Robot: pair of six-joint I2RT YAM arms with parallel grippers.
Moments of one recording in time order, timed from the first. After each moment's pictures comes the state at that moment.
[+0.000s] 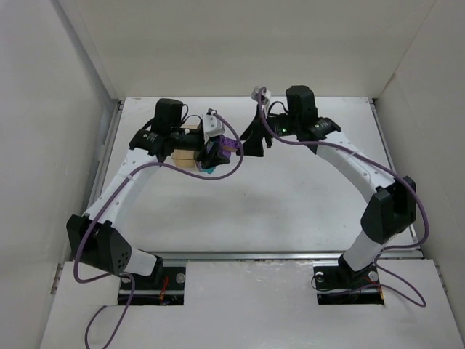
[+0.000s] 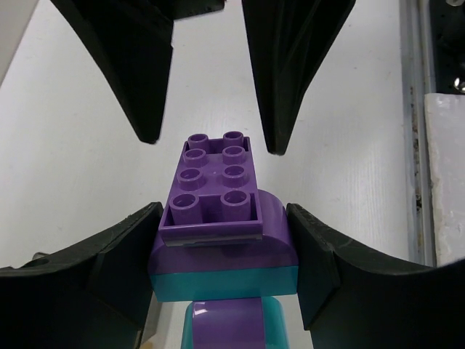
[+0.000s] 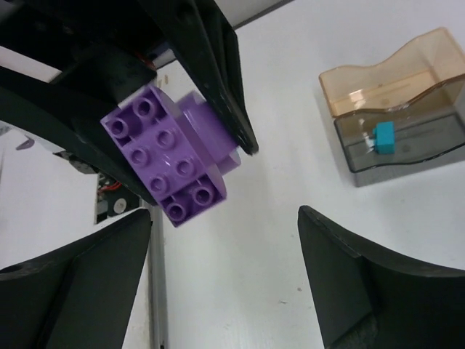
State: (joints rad) left arm -0.34 1.39 1.36 -0.61 0.95 0.66; right arm 0.48 1.68 1.53 -0.29 -0.99 0.03
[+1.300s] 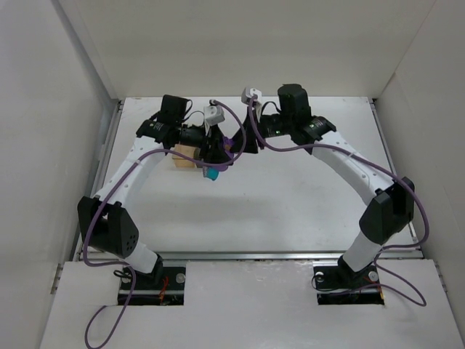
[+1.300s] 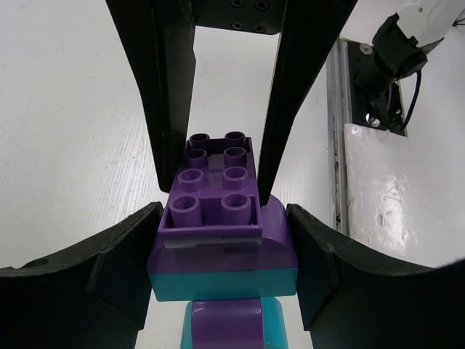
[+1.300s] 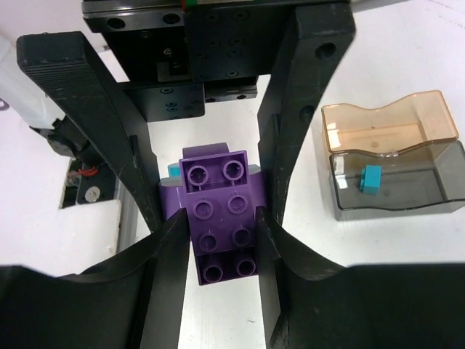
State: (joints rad) left arm -0.32 1.53 1.44 -0.71 1.12 0.52; right arm 0.55 1.68 1.61 -0.33 -0.96 -0.17
